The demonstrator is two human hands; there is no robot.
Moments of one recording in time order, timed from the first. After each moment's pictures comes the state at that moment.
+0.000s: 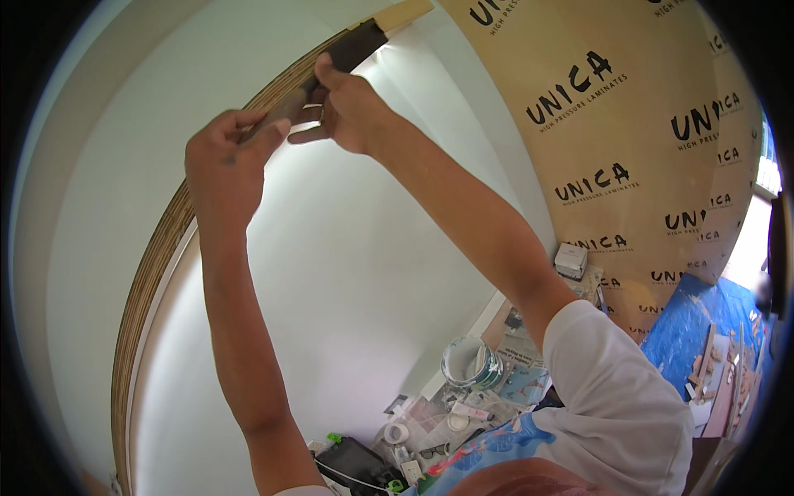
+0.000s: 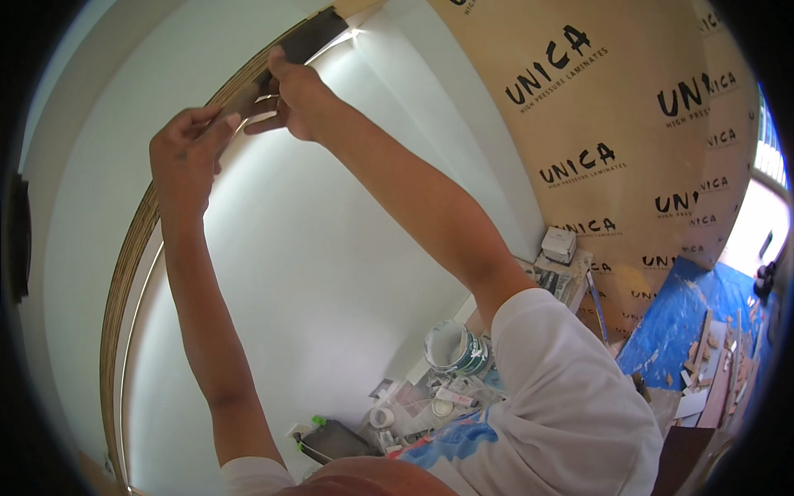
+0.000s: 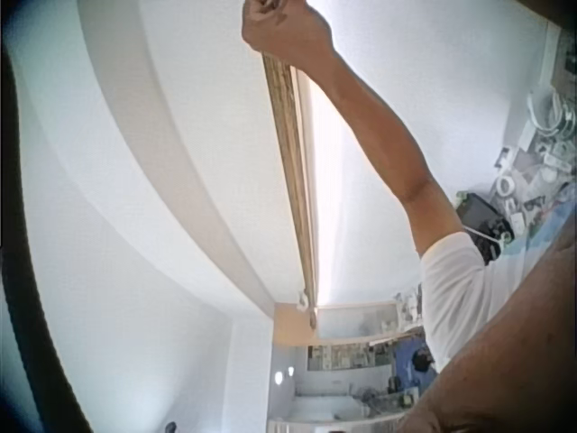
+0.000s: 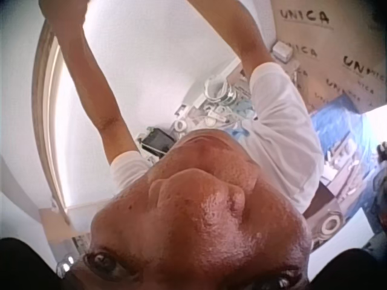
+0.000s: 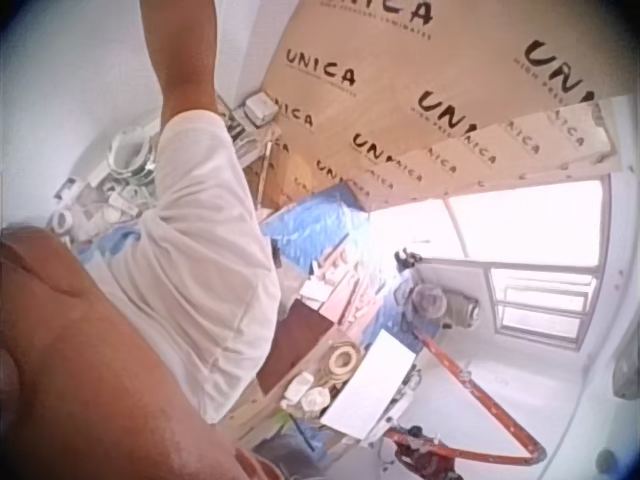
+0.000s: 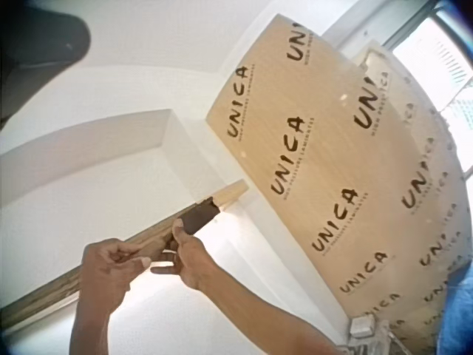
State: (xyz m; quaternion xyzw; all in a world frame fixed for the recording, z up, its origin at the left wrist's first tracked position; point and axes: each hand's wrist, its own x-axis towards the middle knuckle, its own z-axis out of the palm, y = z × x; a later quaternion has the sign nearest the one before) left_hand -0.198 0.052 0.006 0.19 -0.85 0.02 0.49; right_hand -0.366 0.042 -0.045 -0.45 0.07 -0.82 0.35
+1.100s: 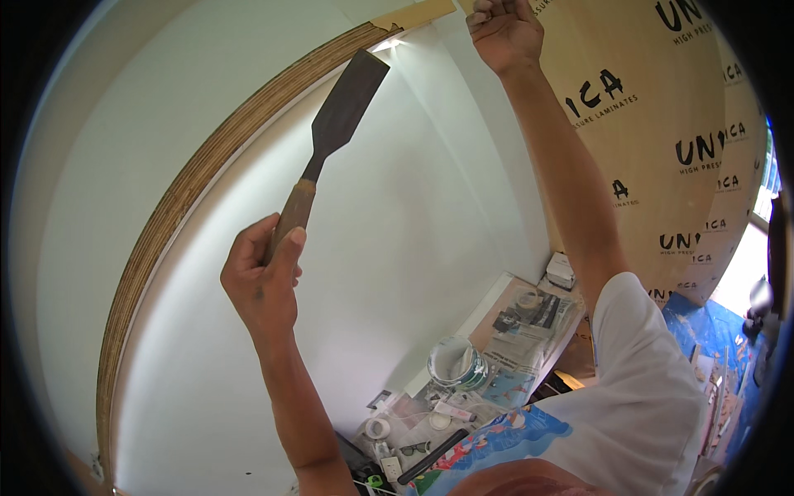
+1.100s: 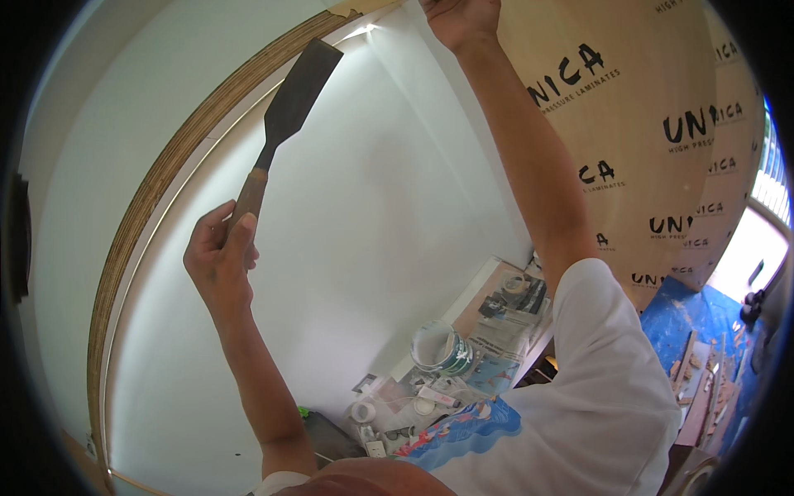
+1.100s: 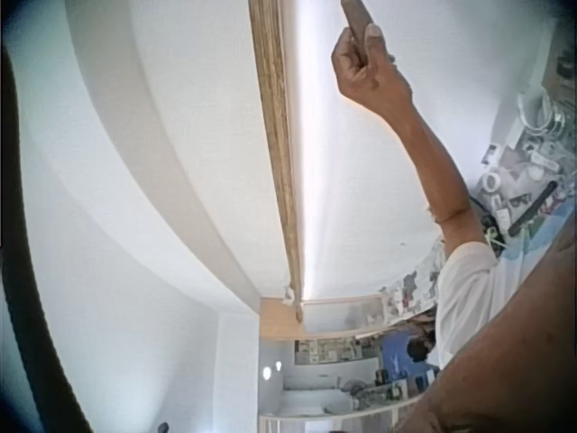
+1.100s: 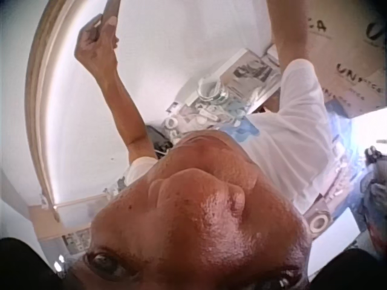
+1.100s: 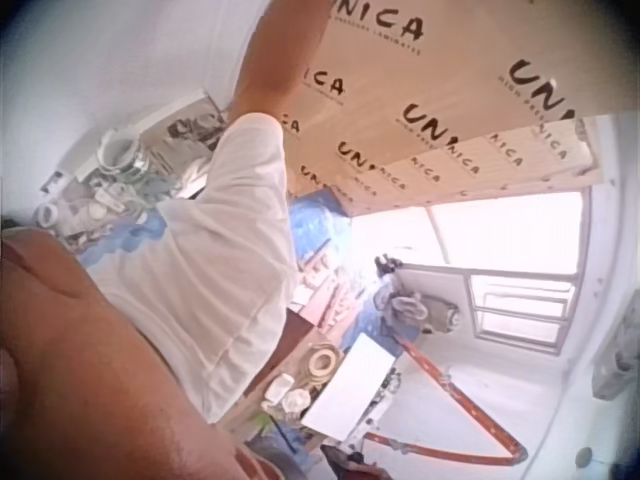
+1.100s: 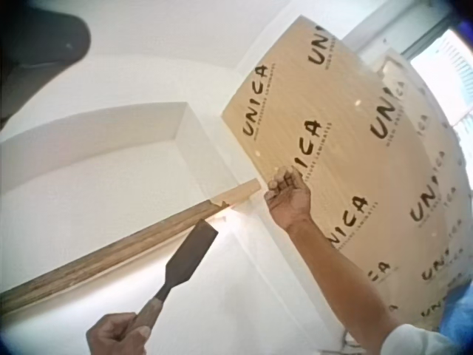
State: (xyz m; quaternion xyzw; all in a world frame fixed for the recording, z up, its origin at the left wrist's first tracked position) left_hand -0.130 0.053 -0.106 0.22 -0.76 -0.22 0.58; right_hand -0.571 0.093 -0.060 -0.48 -0.13 -0.86 0.13
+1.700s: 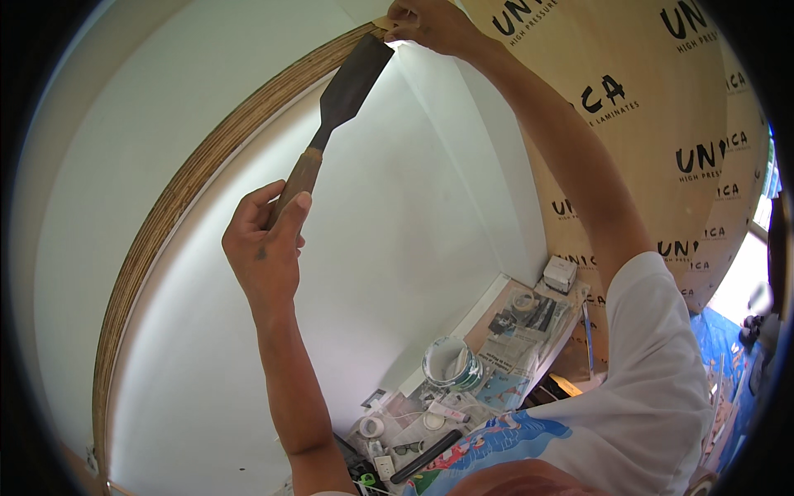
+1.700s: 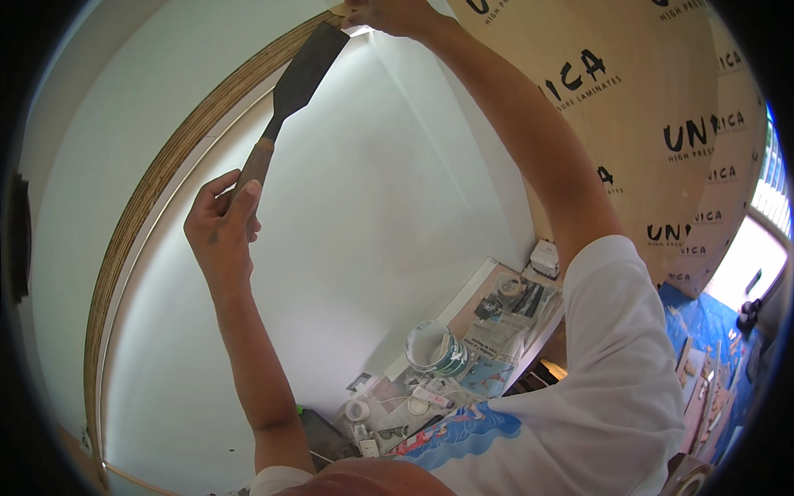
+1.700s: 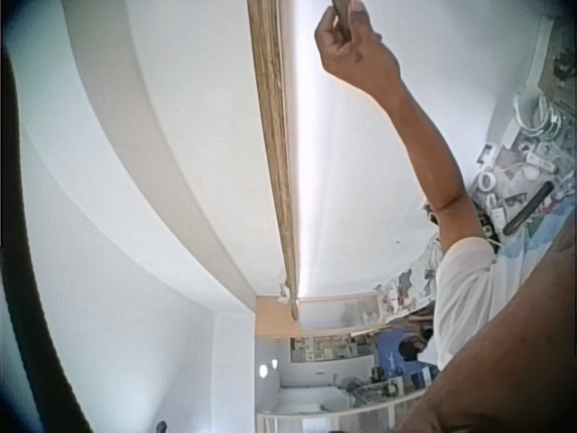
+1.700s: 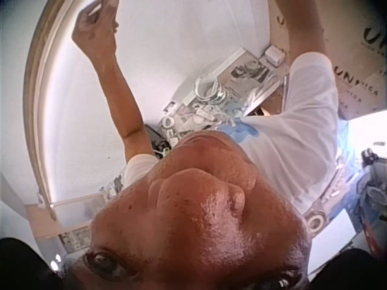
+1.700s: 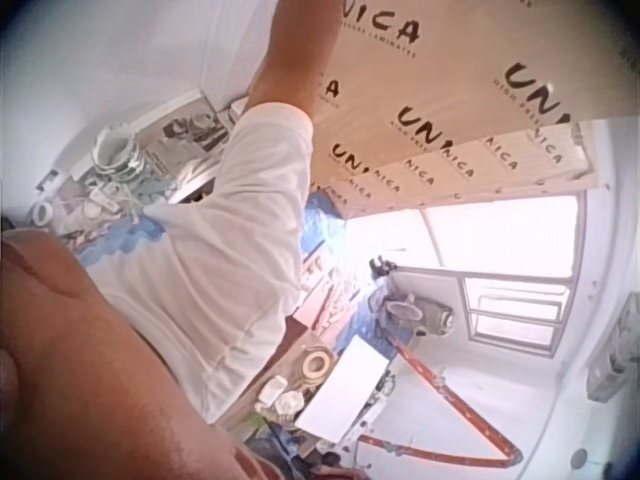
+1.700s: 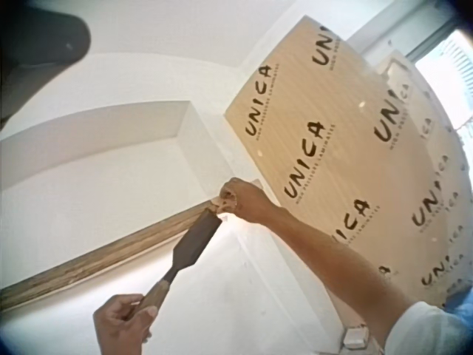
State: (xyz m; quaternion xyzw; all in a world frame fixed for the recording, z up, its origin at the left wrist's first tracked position) left_hand -0.162 0.052 -0.087 0.23 -0.75 -0.20 0.58; right_hand -0.541 0.061 -0.008 -0.57 0.49 -0.49 -0.44
